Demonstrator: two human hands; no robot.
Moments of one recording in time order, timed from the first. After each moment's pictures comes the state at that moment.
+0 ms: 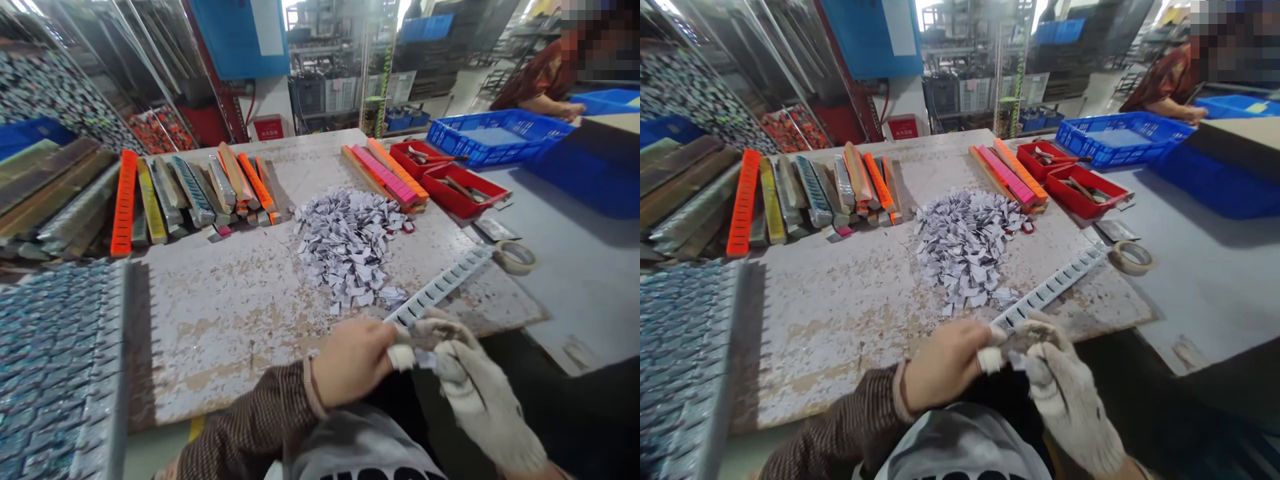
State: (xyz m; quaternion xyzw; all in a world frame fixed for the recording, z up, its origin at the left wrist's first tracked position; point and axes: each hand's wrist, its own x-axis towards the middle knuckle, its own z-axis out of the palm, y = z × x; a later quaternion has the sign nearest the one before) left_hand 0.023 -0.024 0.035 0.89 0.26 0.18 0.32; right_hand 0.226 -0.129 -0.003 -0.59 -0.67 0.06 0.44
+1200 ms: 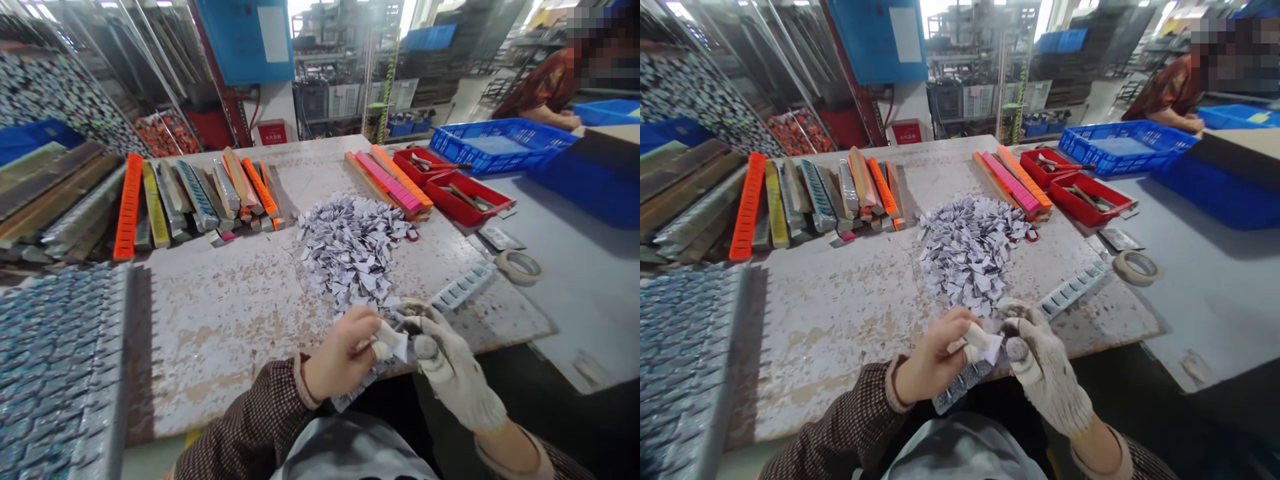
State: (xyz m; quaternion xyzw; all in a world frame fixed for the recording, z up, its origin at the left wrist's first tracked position) left_hand 0.006 -0.003 0.041 0.77 0.19 0.36 0.49; right_hand 0.217 -0.075 0.007 -0.57 -0.70 0.06 0.43
